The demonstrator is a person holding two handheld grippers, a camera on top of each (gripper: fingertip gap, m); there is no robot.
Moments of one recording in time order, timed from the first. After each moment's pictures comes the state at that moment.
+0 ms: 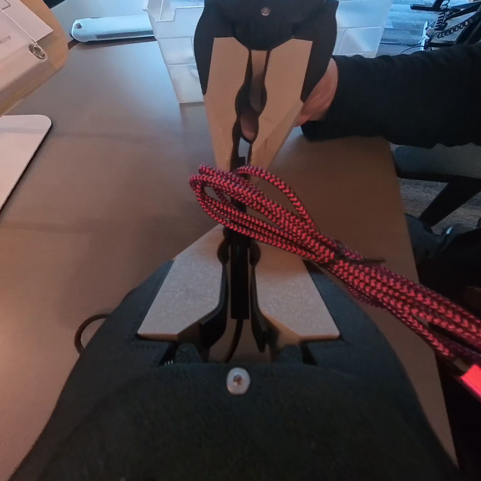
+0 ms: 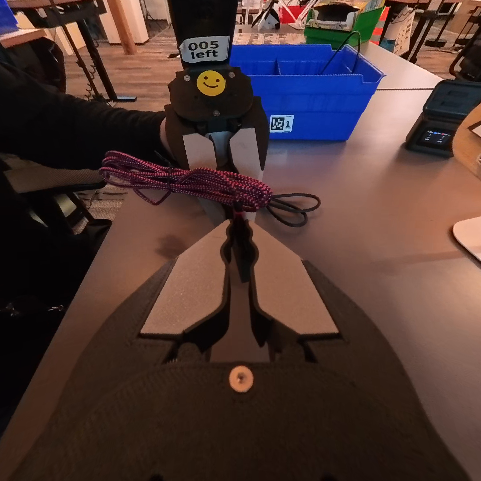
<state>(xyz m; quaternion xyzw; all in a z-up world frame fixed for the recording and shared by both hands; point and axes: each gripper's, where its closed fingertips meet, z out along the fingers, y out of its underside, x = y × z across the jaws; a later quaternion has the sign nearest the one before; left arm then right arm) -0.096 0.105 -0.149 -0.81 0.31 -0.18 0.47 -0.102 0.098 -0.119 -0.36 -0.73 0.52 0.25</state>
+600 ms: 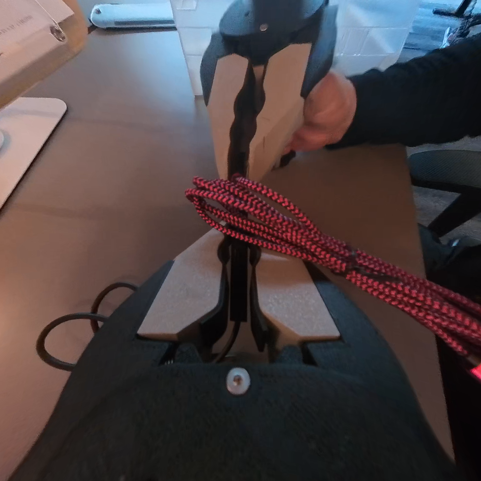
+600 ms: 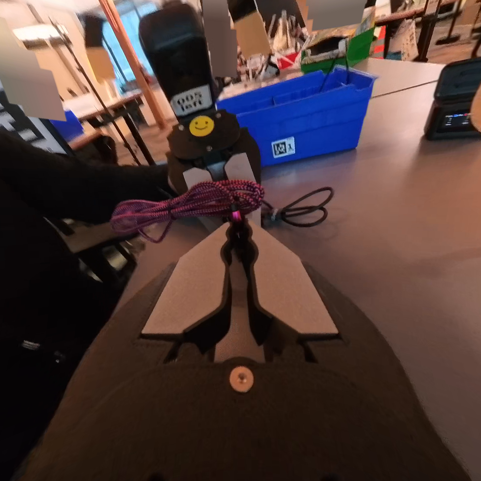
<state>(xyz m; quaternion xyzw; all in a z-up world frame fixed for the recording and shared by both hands) -0.105 0.109 -0.151 -0.82 0.28 -0.17 0.47 -0.116 0.099 -0.112 -0.40 -0.65 0.61 0.19</state>
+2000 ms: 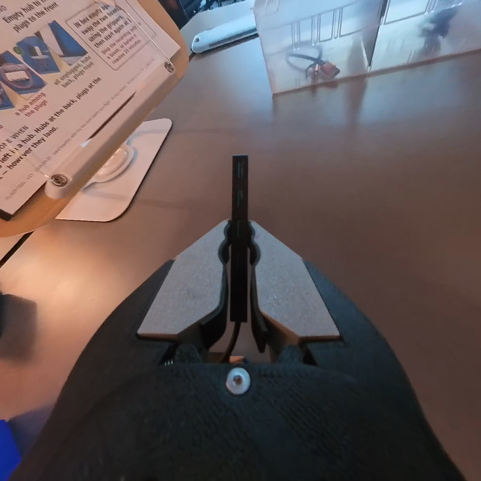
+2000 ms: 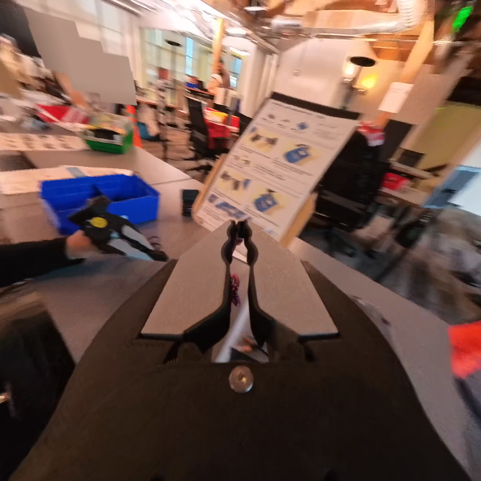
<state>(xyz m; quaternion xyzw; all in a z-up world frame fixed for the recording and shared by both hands) -0.155 0.124 -0.140 -0.81 0.26 0.00 0.52 0.118 0.224 0.156 -0.51 -0.51 0.38 0.58</state>
